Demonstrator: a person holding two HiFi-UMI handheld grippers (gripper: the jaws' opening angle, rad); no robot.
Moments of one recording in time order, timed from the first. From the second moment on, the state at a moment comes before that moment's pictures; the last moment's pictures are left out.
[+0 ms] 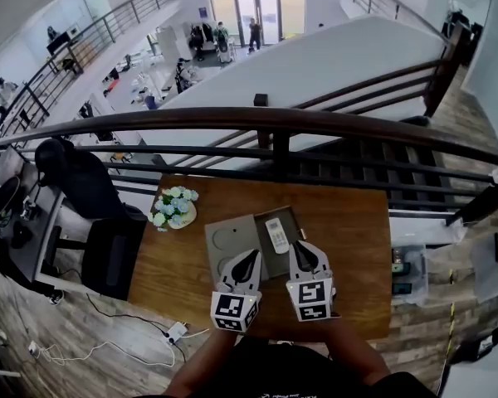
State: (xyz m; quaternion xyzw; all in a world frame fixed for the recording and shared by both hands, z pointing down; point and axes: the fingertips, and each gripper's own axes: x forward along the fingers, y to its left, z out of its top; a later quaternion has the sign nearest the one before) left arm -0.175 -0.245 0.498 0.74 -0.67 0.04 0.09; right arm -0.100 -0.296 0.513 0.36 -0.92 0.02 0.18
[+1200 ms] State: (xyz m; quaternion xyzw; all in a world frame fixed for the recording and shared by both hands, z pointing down) left arm -0.157 -0.237 0.473 0.73 -0.68 0.03 0.05; right arm -0.074 -0.295 0.492 0.37 -0.92 0.02 0.13
